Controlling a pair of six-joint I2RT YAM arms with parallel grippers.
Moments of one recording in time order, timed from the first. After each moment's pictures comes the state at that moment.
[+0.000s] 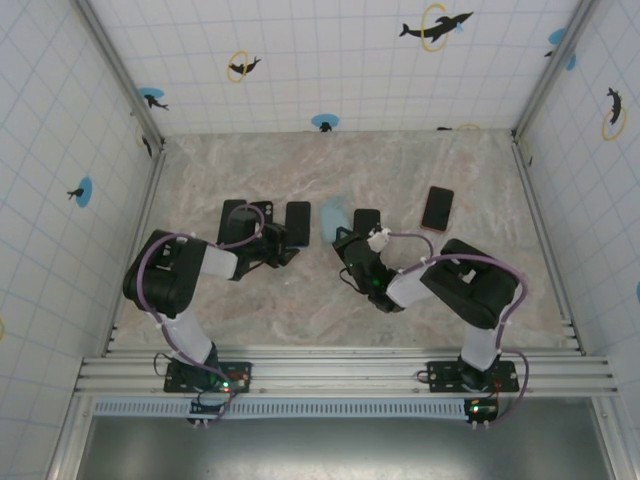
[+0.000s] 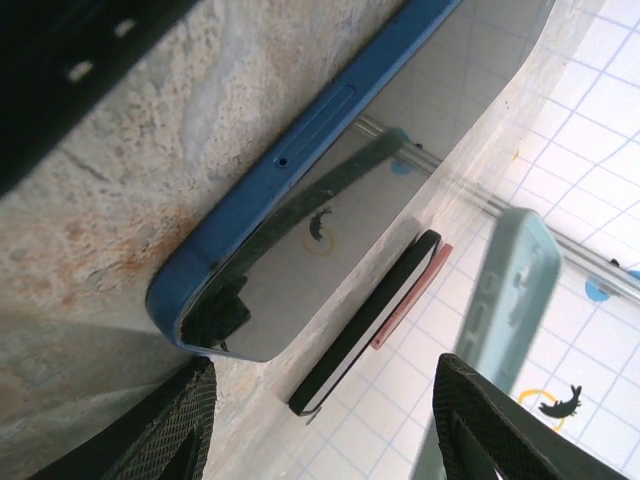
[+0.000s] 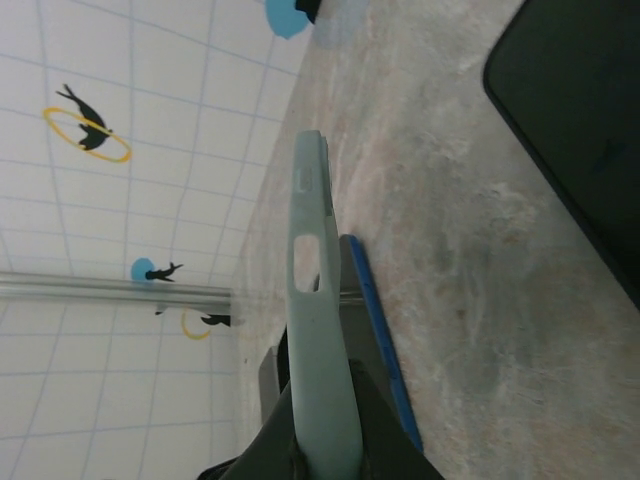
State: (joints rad) left arm -0.31 1.77 0.59 0.53 0.61 -1.60; right arm 0.93 1.85 0.64 0.87 0.52 1.47
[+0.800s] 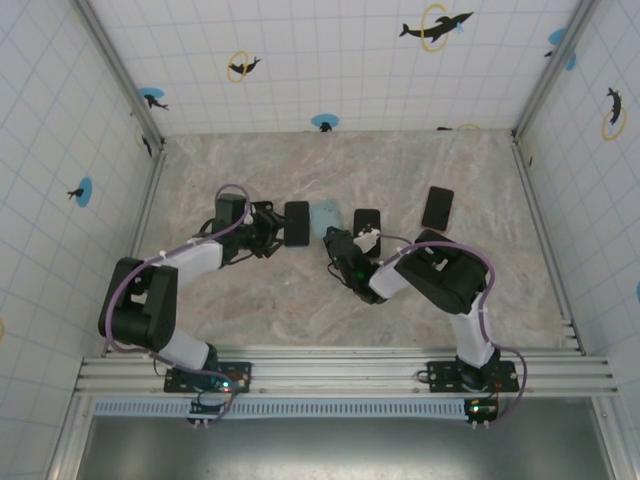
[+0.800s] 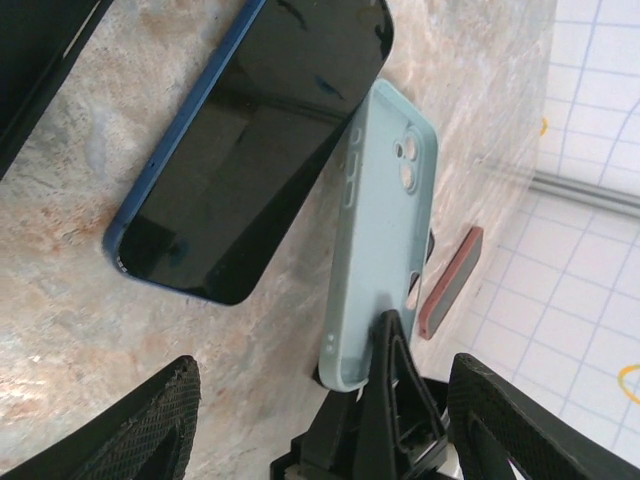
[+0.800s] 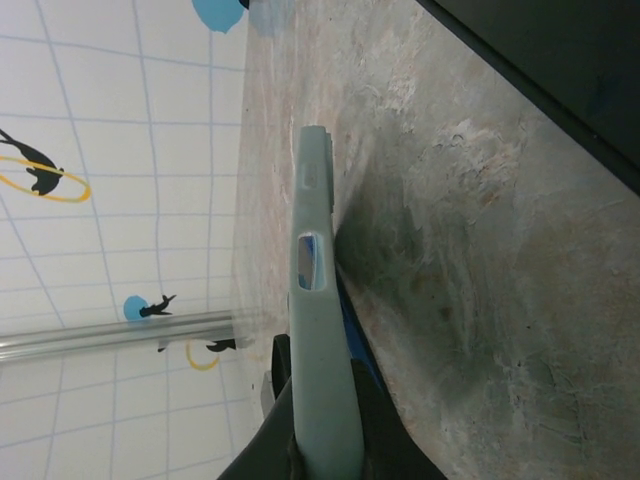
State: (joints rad) left arm -0.27 1.53 0.73 0.03 0.55 -1.23; right arm 0.92 2.03 0.80 0.84 0.52 1.67
